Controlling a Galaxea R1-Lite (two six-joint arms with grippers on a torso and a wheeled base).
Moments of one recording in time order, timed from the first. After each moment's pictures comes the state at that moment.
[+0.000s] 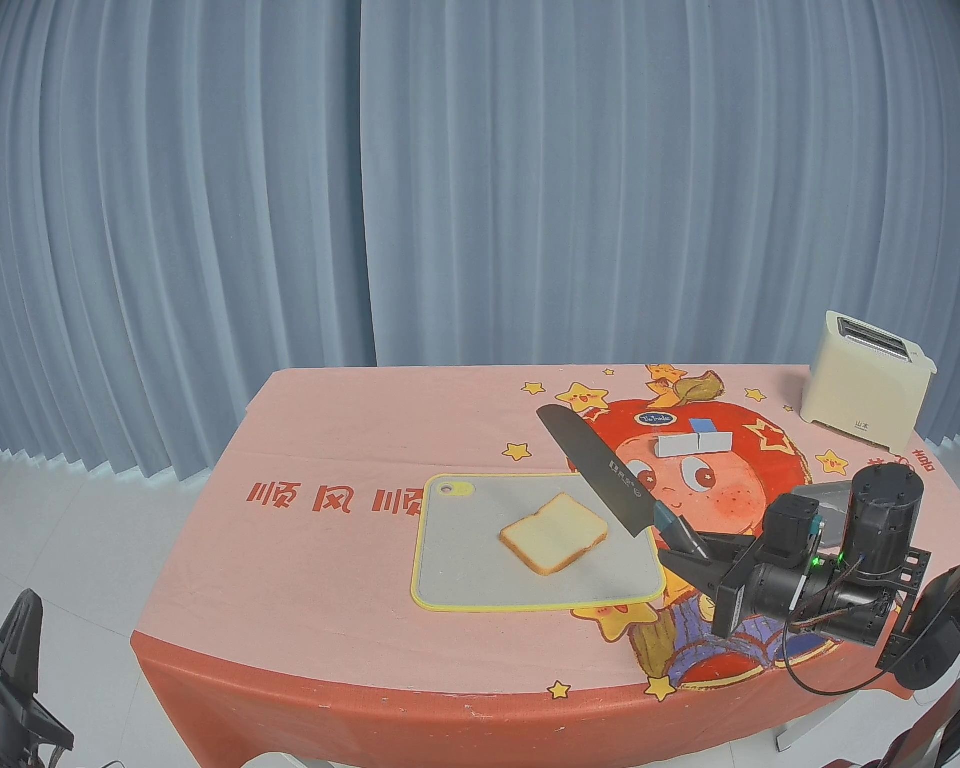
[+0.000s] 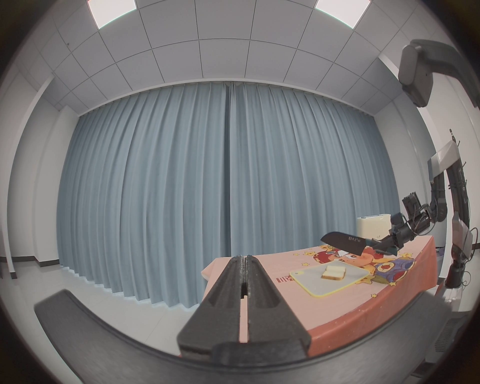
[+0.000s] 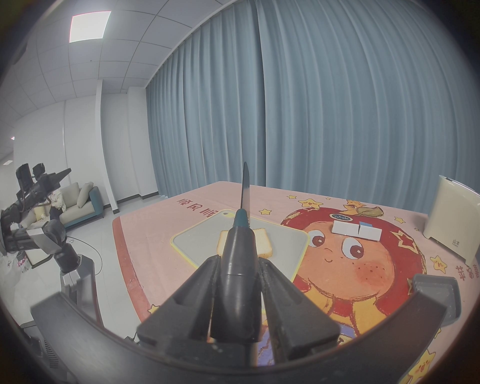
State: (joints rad) left arm -0.07 0.27 -0.09 -0.34 -0.08 0.02; right arm 0.57 1.65 -0.25 -1.05 0.10 0.02
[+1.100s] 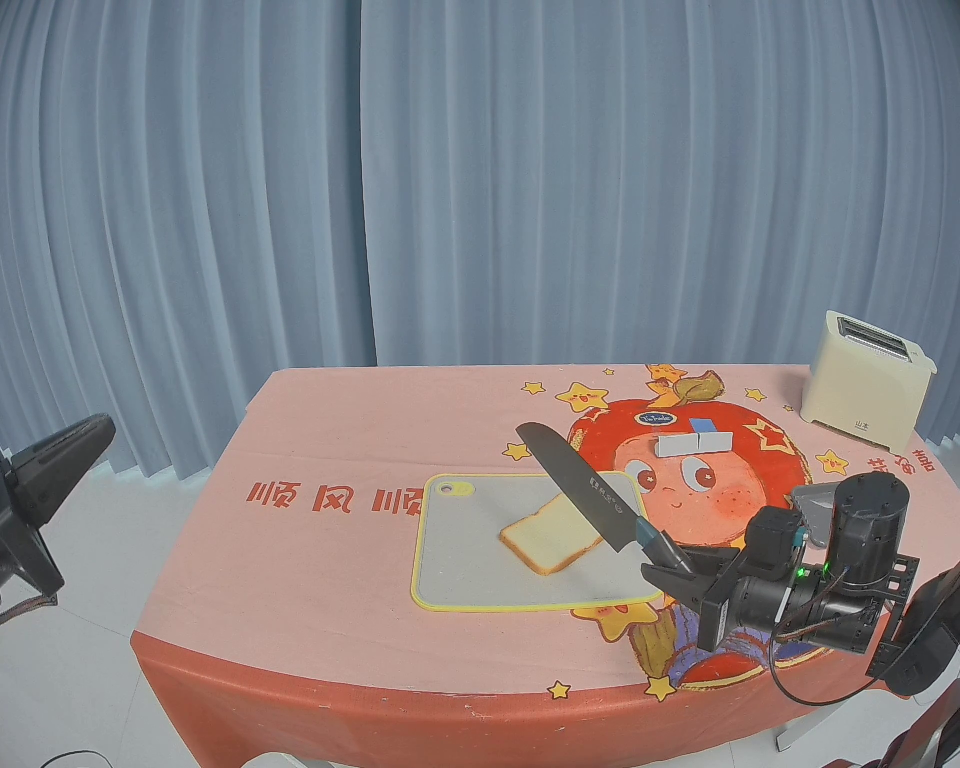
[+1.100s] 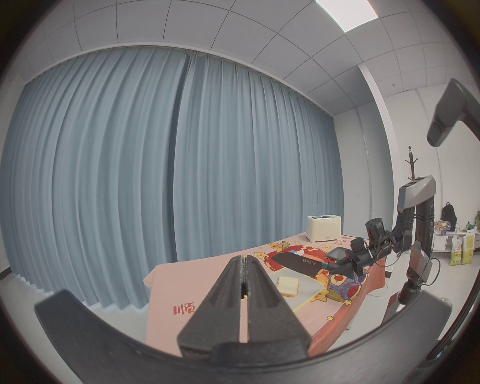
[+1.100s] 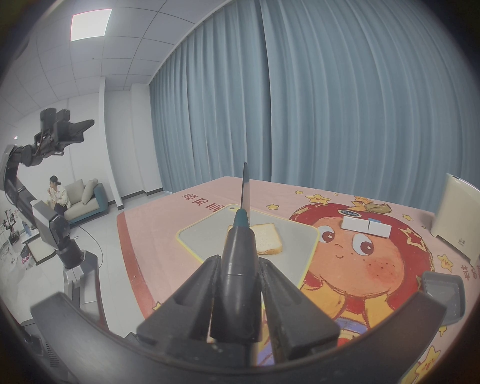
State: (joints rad) left arm -0.20 0.88 -0.52 -0.39 -0.31 0.01; right arm 0.61 1.69 -0.26 -1.05 0.10 0.03
